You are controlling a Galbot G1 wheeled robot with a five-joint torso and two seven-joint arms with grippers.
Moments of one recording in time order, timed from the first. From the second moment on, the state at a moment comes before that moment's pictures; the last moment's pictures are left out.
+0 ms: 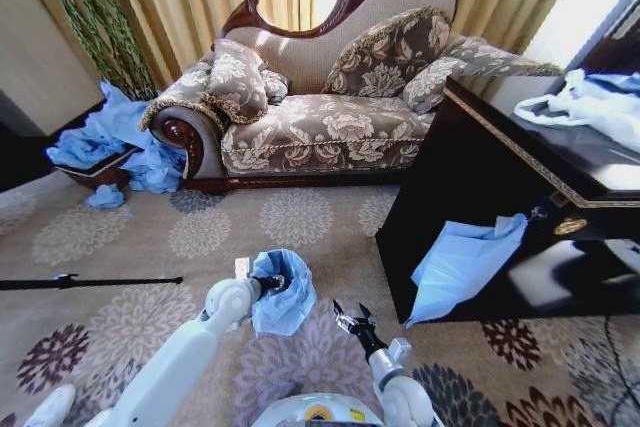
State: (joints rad) left arm 1.03 -1.04 -0.12 -1.85 -1.18 0.74 -0.64; right arm -1.49 1.28 0.19 1.77 0.61 0.01 0.02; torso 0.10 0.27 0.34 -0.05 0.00
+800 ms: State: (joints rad) left arm 0.94 -1.22 -0.08 -1.51 -1.08 0.74 -0.63; right arm -1.48 1.24 0.17 1.78 0.63 0.02 0.04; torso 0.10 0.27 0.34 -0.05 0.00
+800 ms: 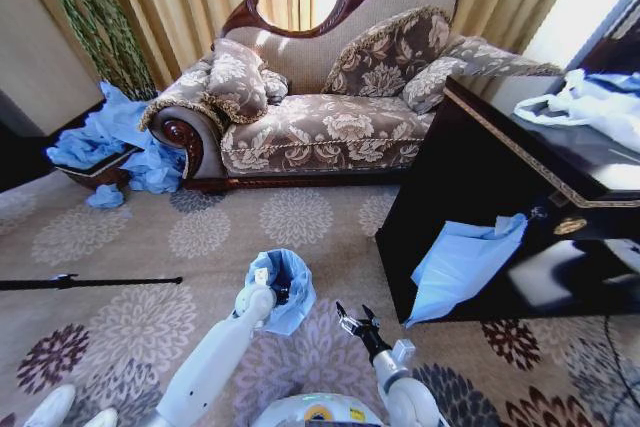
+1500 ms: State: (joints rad) left arm 0.85 -1.28 -0.07 -1.30 -0.97 0.73 -0.57; right arm -1.45 1.25 0.14 1.77 0.63 0.01 0.04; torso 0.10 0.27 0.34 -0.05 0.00
